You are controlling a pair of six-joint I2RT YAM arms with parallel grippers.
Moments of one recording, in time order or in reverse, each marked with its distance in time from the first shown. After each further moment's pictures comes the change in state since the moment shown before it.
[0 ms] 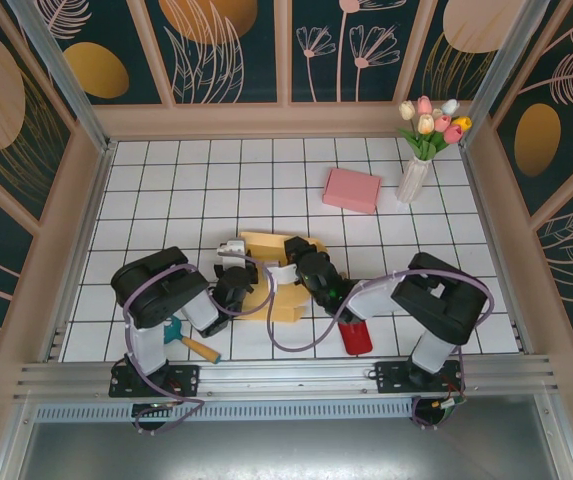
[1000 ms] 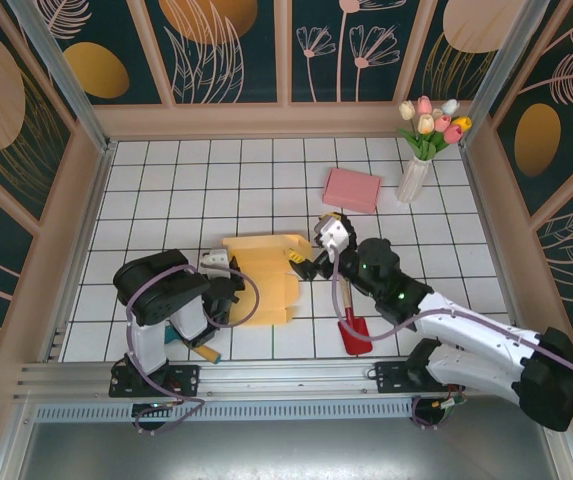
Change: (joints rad) left arm 0.011 0.016 -0.148 0.197 -0.031 -0.019; right arm -0.156 -0.671 -0.009 -0.520 -0.461 1.322
